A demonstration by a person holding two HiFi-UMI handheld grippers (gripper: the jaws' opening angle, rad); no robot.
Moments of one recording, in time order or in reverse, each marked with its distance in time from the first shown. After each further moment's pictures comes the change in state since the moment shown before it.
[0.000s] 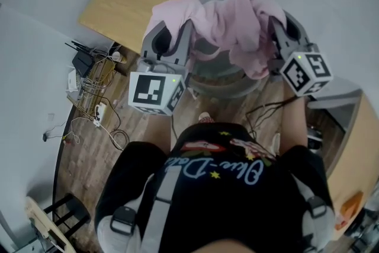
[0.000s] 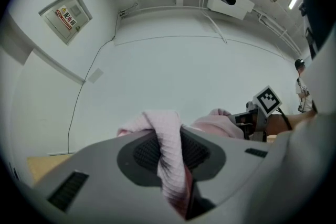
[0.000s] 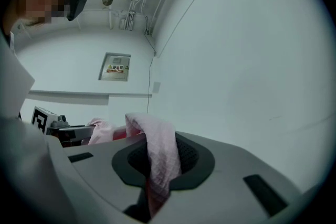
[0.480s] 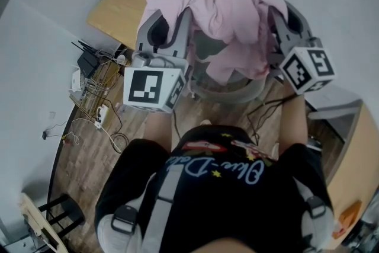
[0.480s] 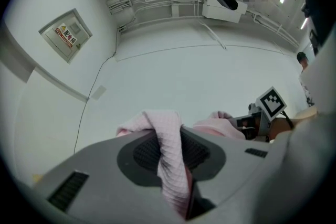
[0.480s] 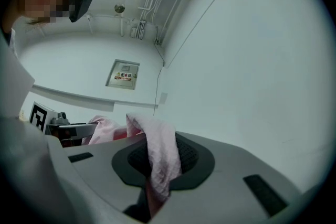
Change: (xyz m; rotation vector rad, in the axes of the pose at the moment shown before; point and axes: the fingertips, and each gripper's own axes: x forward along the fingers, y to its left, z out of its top) left arm -0.015 0.027 0.060 0.058 -0.112 0.061; right arm 0.023 0.045 0.056 -0.079 -0.115 0.047
